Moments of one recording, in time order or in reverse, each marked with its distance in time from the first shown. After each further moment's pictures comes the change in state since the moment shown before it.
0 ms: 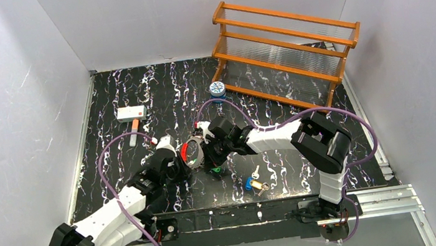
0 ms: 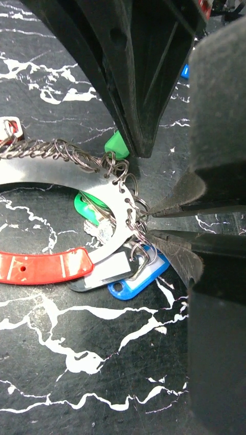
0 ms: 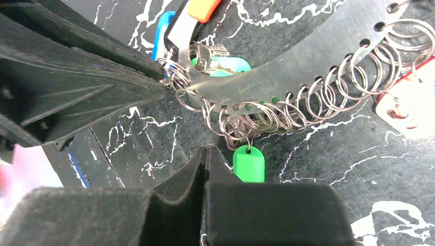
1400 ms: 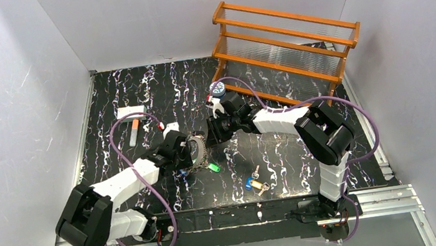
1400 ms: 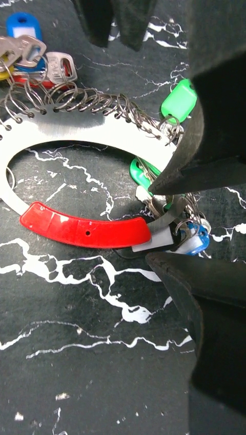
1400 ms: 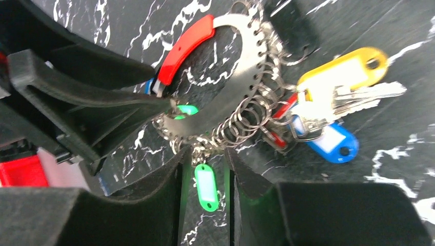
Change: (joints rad) left arm 0.000 0.341 0.261 -0.128 -0.183 0.095; right arm -0.205 0.027 0.111 -0.035 -0.118 0.029
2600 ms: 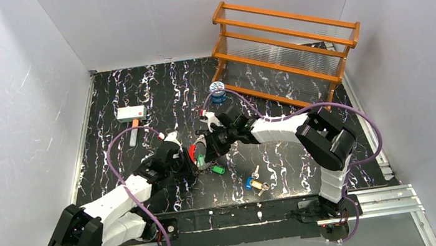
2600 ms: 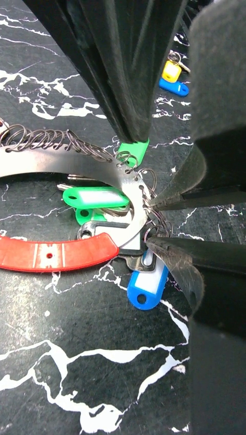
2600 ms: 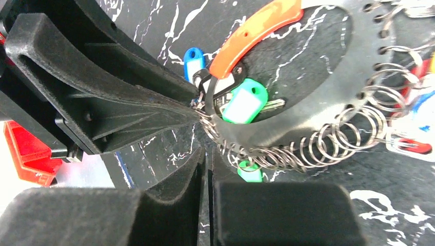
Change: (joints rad) left arm 0.001 -0.168 -0.172 0.139 0.270 -0.100; right arm 0.087 -0.042 -0.074 0.003 -0.068 0.020
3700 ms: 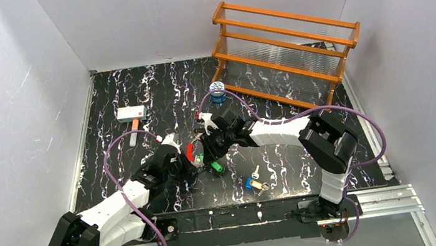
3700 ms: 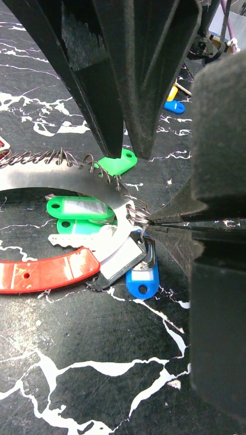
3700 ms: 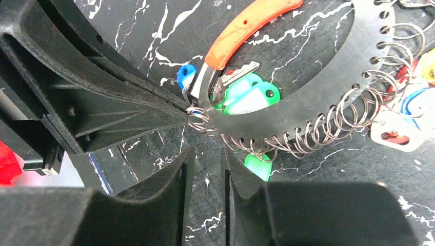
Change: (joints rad) left arm 0.000 -0.067 -0.057 0.055 0.028 -0.061; right arm 0.063 -0.024 0.016 -0.048 0.129 -0.062
